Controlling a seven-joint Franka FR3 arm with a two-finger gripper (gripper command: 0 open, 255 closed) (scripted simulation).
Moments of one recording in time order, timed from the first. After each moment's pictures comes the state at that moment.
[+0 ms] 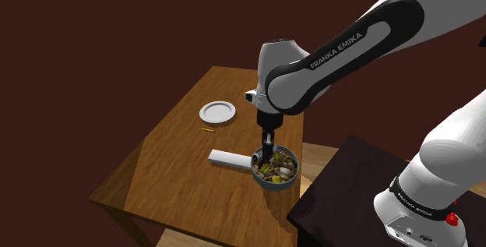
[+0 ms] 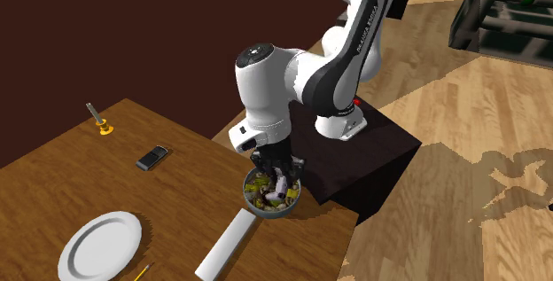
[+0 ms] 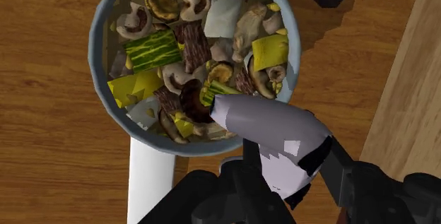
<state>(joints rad) -0.23 -0.21 0.67 -2.57 0.46 2.35 -0.58</state>
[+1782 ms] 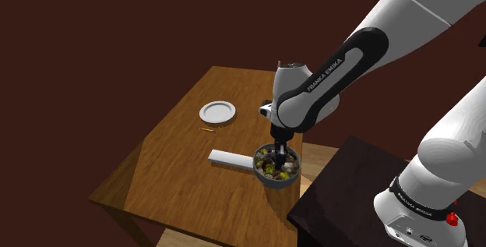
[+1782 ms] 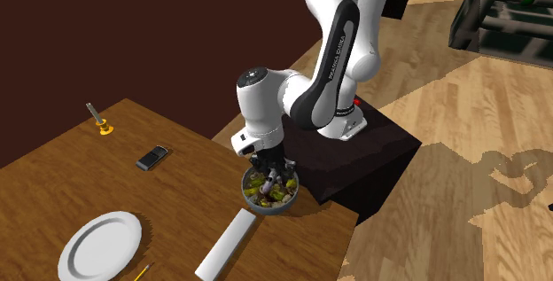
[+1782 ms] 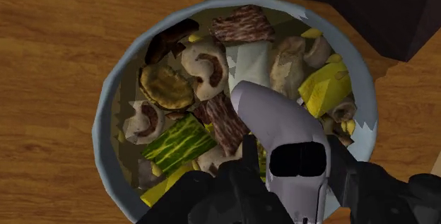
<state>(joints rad) -0.26 -0.08 0.64 -2.71 0.46 2.58 -0.71</state>
